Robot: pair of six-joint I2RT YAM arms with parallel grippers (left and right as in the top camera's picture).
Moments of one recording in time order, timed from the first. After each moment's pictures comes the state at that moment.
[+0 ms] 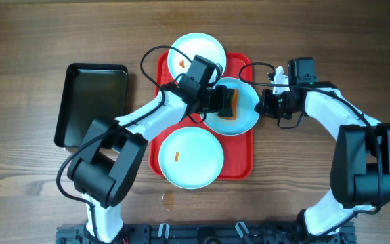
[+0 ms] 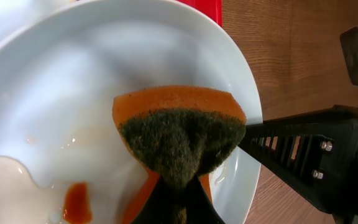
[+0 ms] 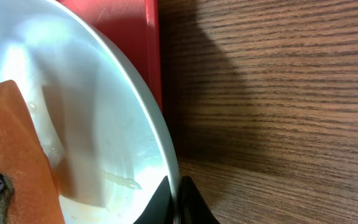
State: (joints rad) left arm -0.59 1.98 1.26 -0.23 0.41 -0.65; right arm 0.04 1.83 1.03 -0.51 -0.44 0.21
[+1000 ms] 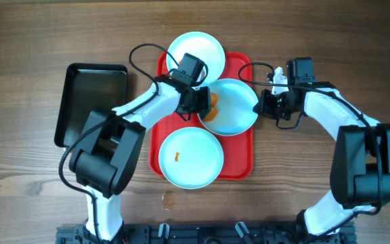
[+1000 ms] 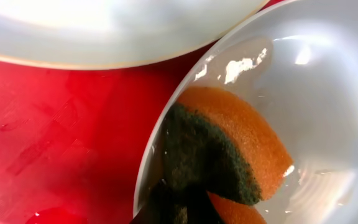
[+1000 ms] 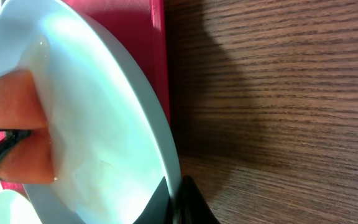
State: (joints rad) left arm -0.51 2.04 1.32 -0.48 0.23 -0.53; right arm 0.05 1.82 1.03 -0.52 -0.45 0.23
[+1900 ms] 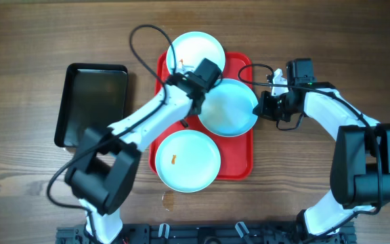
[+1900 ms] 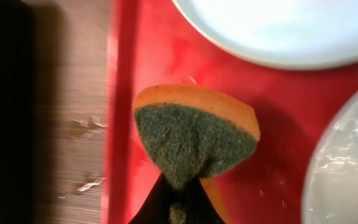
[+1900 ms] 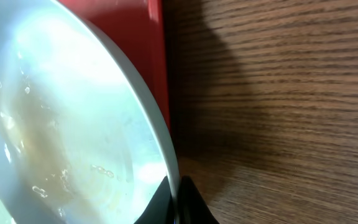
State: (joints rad) left arm -0.62 1.92 1.40 -0.83 -0.41 -0.56; right arm 0.04 1.82 1.03 -0.54 -0.46 0.23
